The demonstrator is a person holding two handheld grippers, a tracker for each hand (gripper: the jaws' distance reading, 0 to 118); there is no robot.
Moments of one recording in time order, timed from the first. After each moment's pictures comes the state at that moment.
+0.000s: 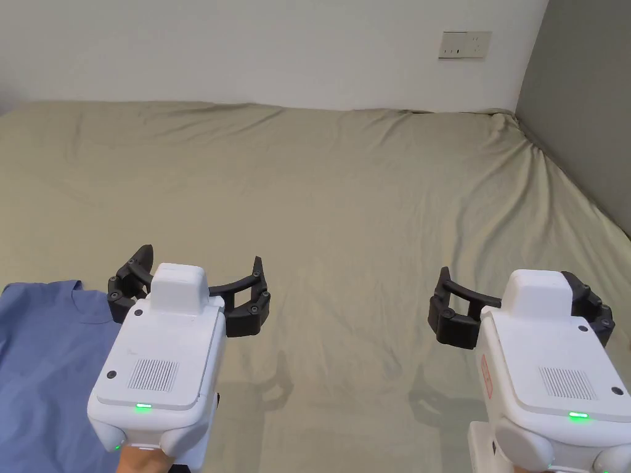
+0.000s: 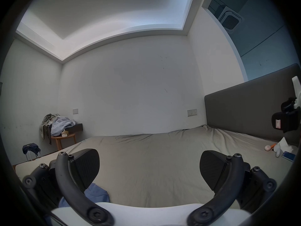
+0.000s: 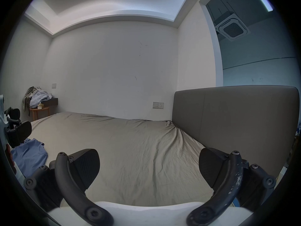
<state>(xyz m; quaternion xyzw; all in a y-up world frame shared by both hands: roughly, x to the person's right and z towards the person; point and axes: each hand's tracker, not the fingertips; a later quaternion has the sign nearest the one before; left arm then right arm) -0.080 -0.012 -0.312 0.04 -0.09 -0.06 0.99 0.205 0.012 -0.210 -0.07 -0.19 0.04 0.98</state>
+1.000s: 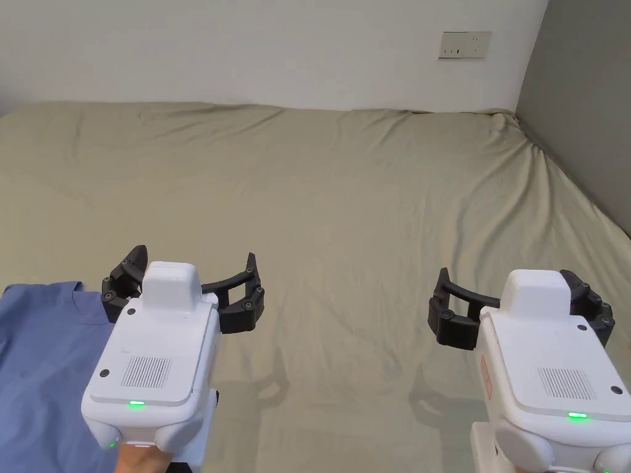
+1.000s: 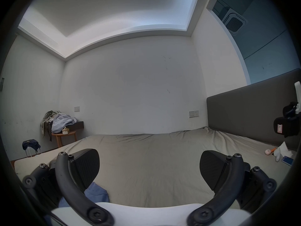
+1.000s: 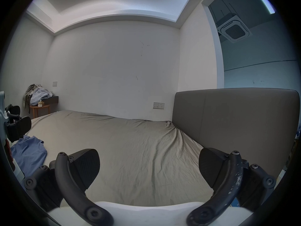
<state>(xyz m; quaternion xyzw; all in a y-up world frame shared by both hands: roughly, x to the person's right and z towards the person) -0.083 -0.008 -0.316 0.04 -0.08 -0.05 0.99 0.206 0.015 -0.215 -0.07 -0.19 0.05 0.98</state>
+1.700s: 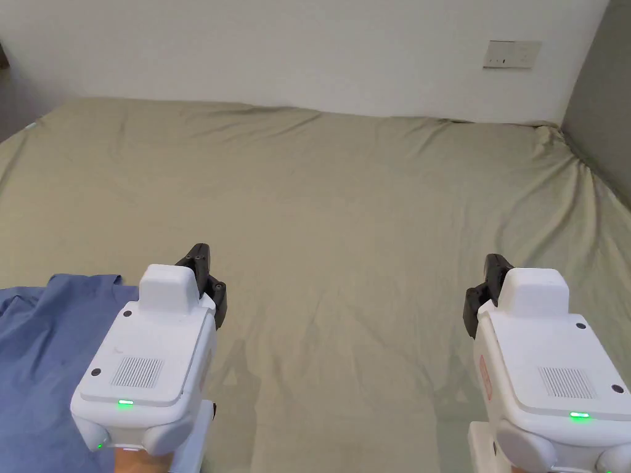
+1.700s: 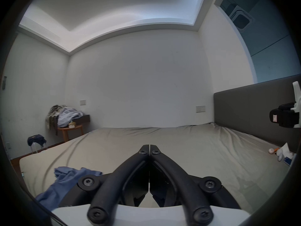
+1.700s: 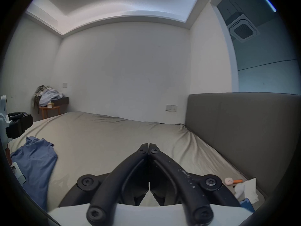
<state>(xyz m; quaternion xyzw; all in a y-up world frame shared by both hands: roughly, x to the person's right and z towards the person) -0.136 0.000 -0.323 0.00 -0.05 -0.04 1.00 0.168 0.024 -0.253 -0.06 -0.13 0.06 0.99</state>
